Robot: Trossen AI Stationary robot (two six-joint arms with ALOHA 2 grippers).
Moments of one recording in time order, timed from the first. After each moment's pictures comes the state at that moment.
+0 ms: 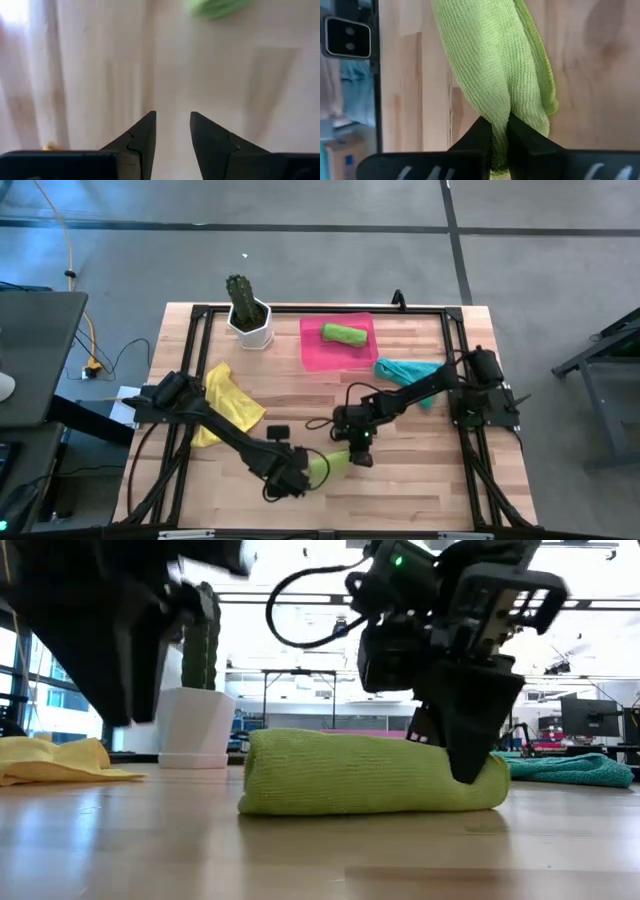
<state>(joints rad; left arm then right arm) -0.45 2.01 1.51 -1.07 -0.24 -0.60 0.19 1.91 1.04 -0.24 -0.53 0.36</state>
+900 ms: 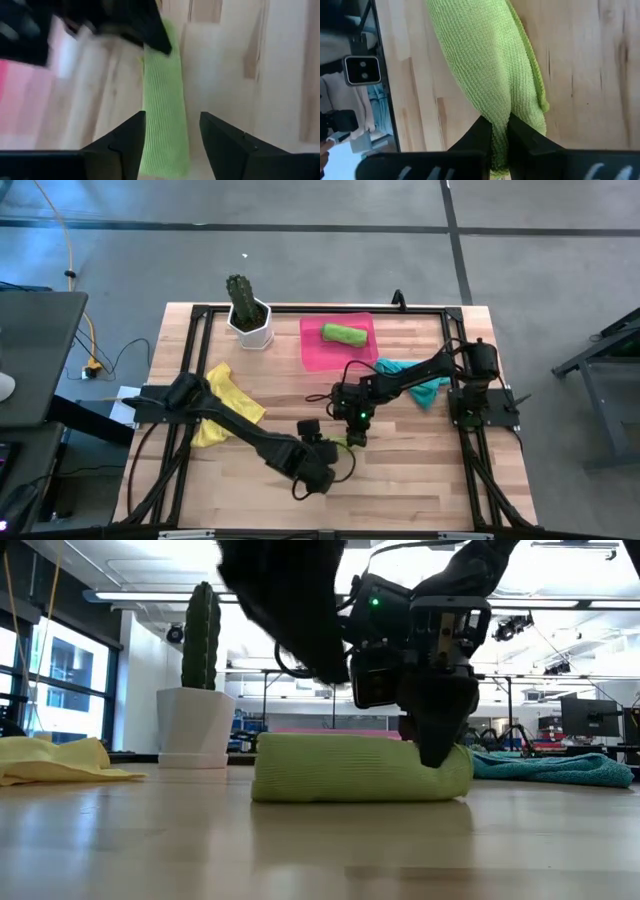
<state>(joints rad) -0.38 2.09 1.65 -0.78 -0.48 -0.52 0.03 1.91 1.05 -0.29 -0.66 0.39</state>
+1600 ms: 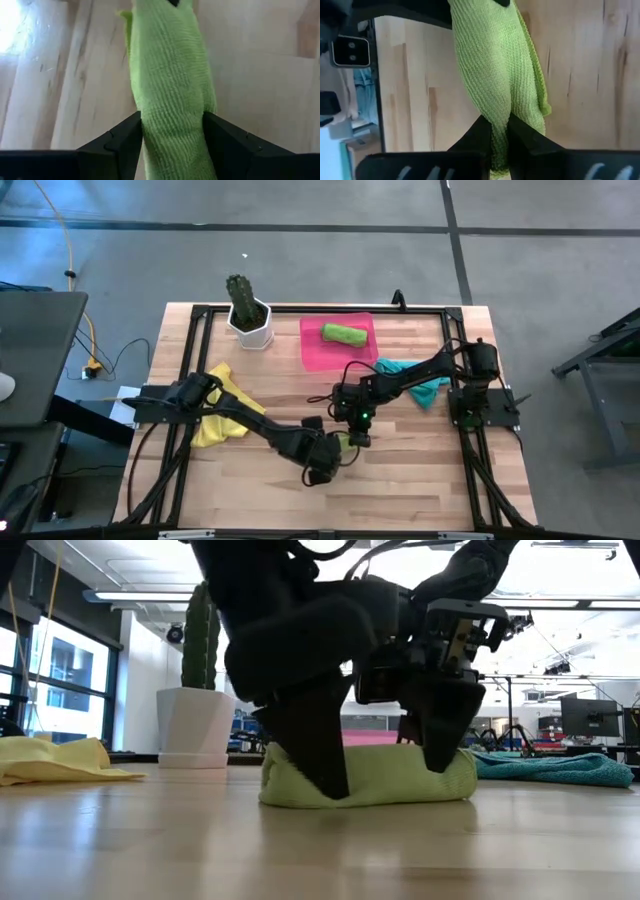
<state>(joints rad) -0.29 2.16 1.52 -0.60 -0.31 -0.49 0.03 1.91 1.05 -0.32 -0.63 0.25</state>
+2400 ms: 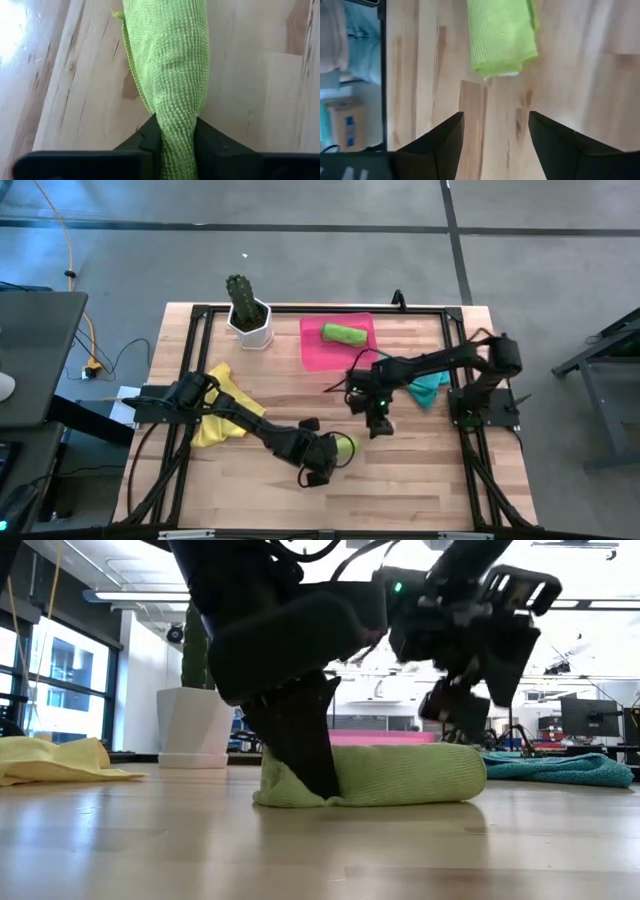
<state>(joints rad) -0.30 2.16 1.44 -0.53 -0.31 -0.53 -0.03 1.72 1.05 -0.70 -0.63 -0.06</state>
